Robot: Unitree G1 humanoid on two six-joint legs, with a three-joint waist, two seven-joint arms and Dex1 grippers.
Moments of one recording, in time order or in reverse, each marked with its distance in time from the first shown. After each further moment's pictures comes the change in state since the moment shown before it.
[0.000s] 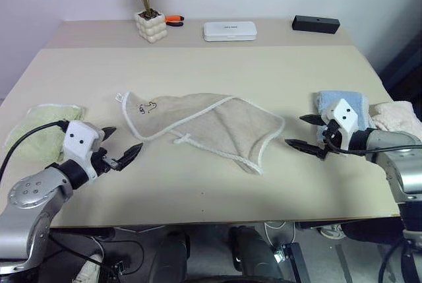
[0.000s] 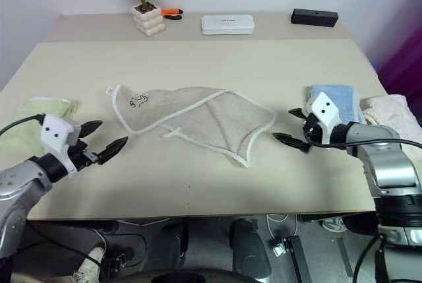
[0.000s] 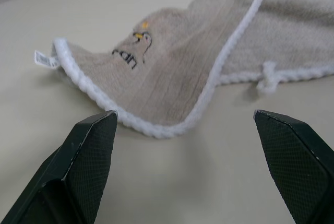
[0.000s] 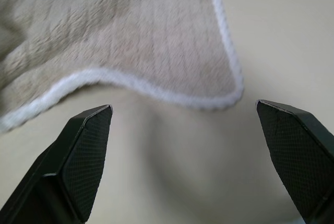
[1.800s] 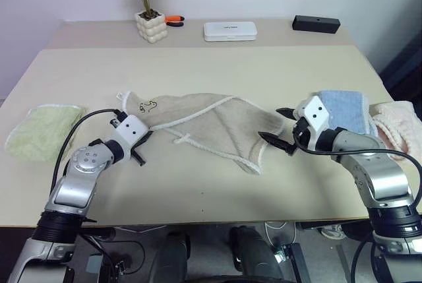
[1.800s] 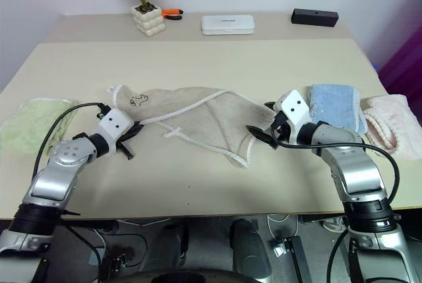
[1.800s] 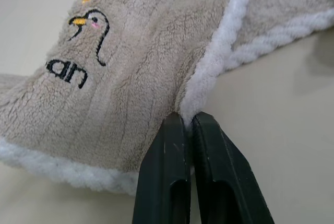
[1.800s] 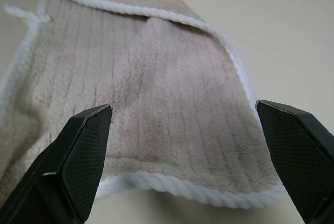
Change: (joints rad) left arm -0.360 -0.030 -0.425 0.504 0.467 -0.314 -0.007; right arm -0.025 0.169 0.089 -0.202 -0.025 0.088 -0.243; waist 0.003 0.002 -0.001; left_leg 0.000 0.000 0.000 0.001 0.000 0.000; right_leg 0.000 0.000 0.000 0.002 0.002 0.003
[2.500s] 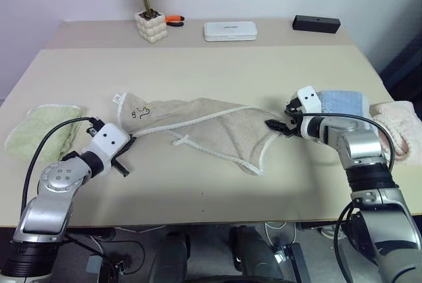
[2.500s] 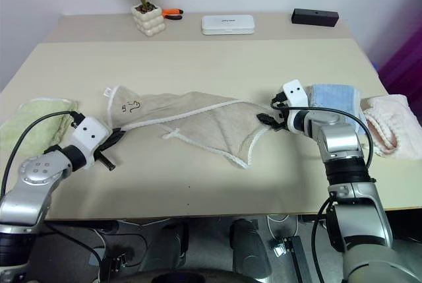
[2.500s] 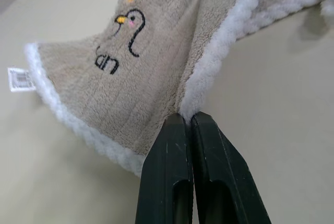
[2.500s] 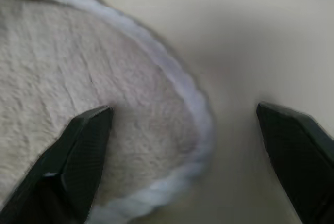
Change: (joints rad) left arm 0.226 0.048 0.166 -0.261 -0.056 0.075 -0.004; right arm -0.344 0.093 0.047 0.571 -0.101 0.166 -0.107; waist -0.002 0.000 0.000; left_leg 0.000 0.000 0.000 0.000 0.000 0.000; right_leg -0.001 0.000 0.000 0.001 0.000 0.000
